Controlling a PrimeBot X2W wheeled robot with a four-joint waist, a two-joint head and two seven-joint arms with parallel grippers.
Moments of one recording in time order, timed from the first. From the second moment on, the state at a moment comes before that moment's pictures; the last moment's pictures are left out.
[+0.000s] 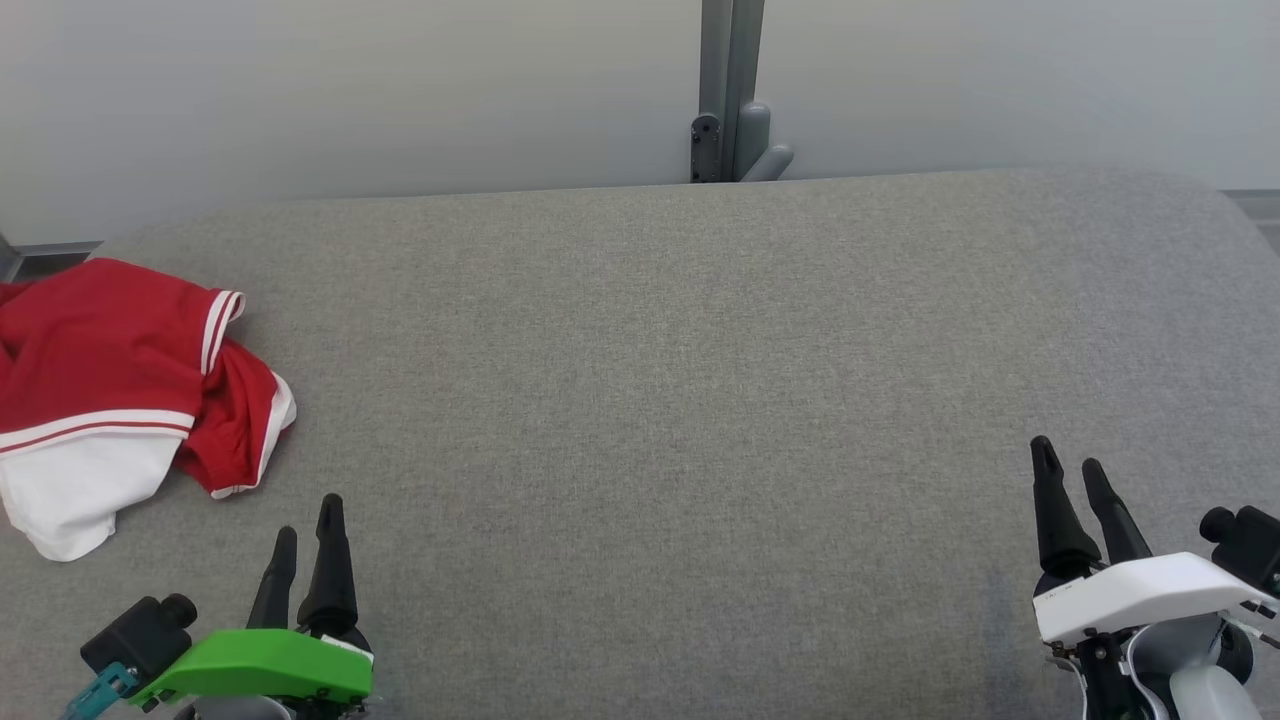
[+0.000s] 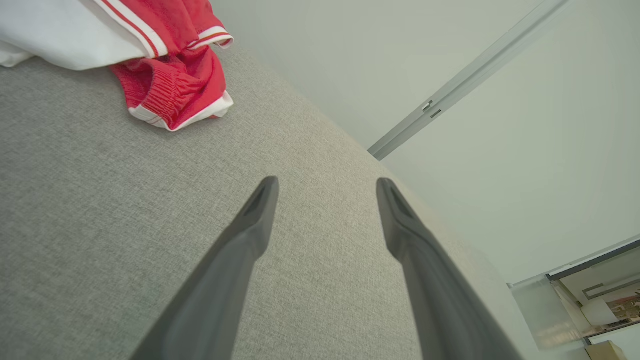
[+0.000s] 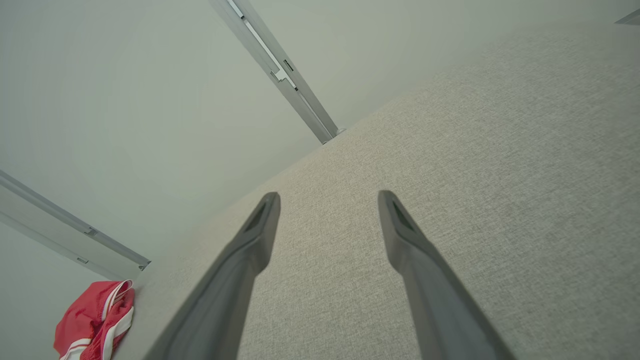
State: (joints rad) left arm -0.03 0.06 -0.01 0.26 -0.85 -0.11 -0.09; right arm -0.02 -0.08 -0.06 0.15 0.70 0.13 -0.07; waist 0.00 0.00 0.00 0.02
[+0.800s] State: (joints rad) left arm -0.01 0.06 0.01 0.26 -0.56 -0.12 -0.15; right arm 0.00 -0.09 -0.05 0.14 0.41 0.13 -0.14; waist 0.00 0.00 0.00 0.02
